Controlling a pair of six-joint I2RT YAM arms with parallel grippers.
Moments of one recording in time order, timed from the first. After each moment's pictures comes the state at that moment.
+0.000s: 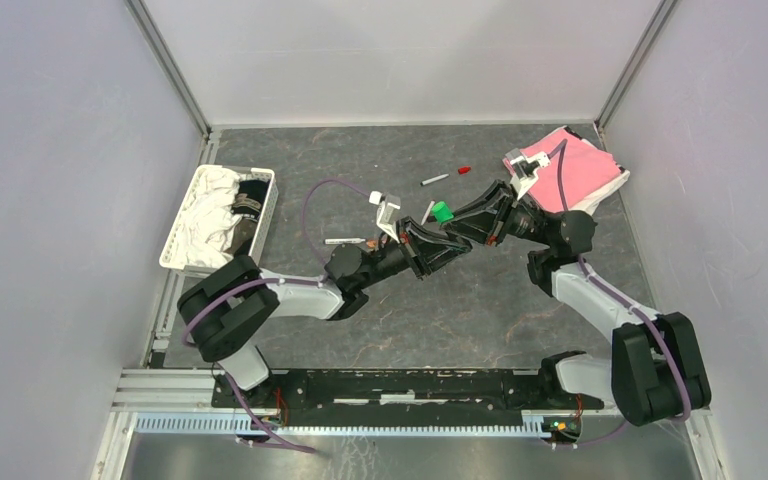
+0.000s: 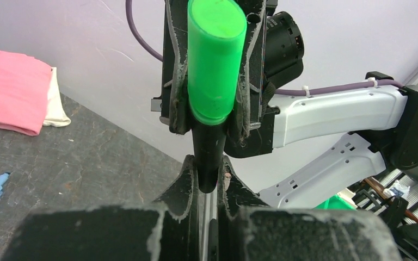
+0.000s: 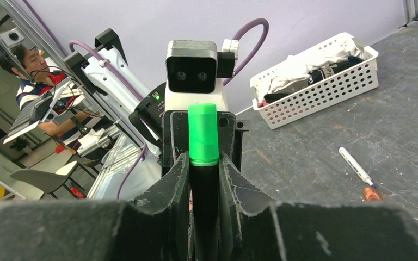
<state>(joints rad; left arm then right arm) -0.95 1.65 0.68 1.40 0.30 -0.76 0.25 1.24 0.59 1.24 -1.07 1.06</state>
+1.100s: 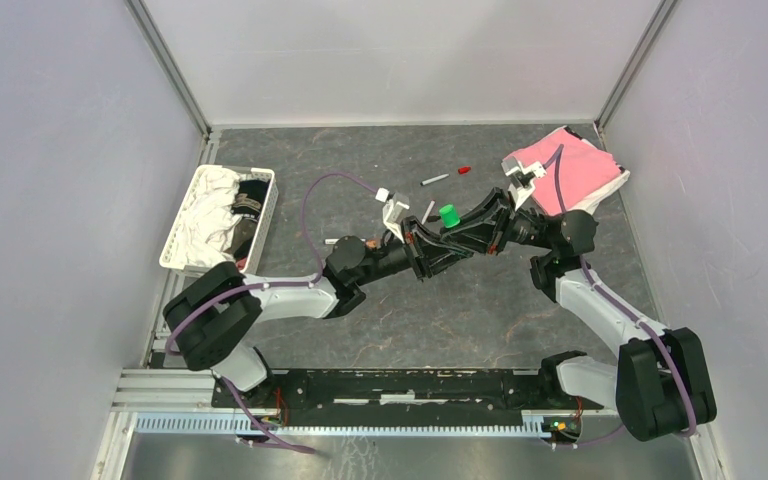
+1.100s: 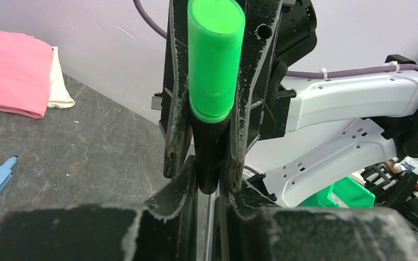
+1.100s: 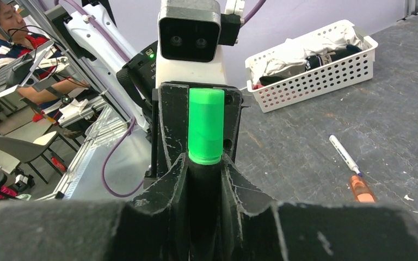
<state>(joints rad) -0.95 1.57 0.70 1.20 0.35 -0.69 0.25 1.17 0.58 1.08 -1.14 0.87</state>
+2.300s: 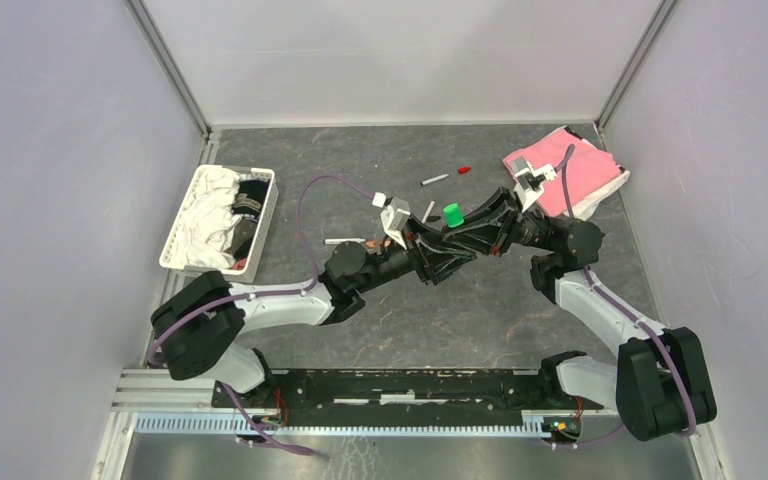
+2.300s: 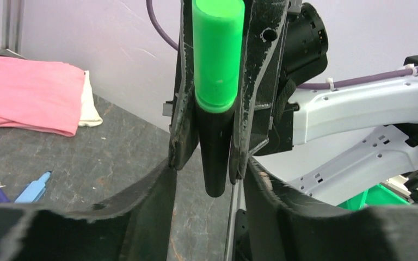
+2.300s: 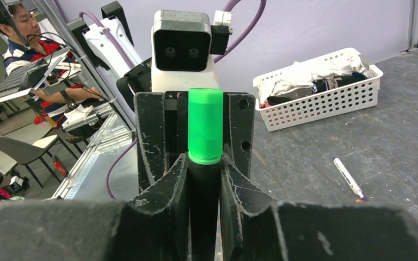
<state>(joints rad) -1.01 1.49 0.71 1.10 0.23 -0.55 0.25 1.17 0.56 1.28 -1.12 0.99</state>
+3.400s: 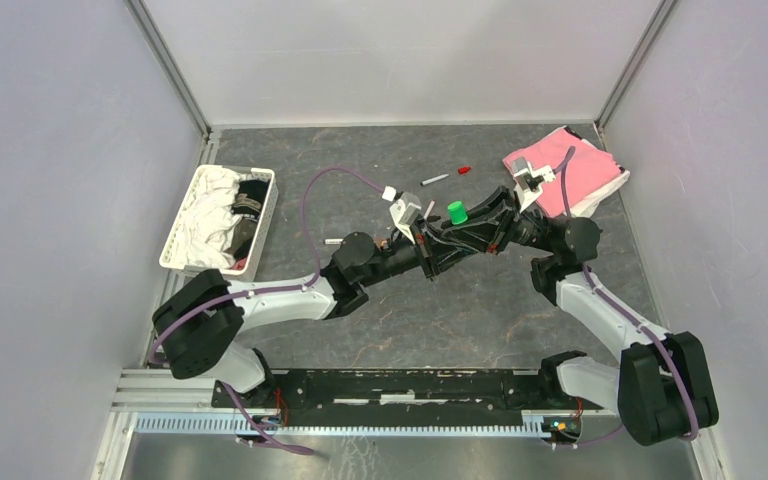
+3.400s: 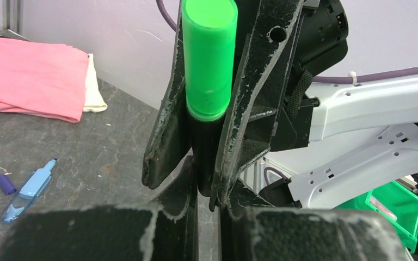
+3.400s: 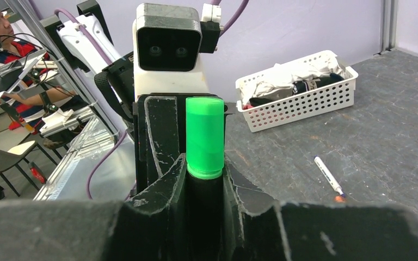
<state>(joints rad) -1.01 1.50 0.77 0.99 0.24 -0.53 0.27 1.15 0.56 1.16 -1.09 0.87</state>
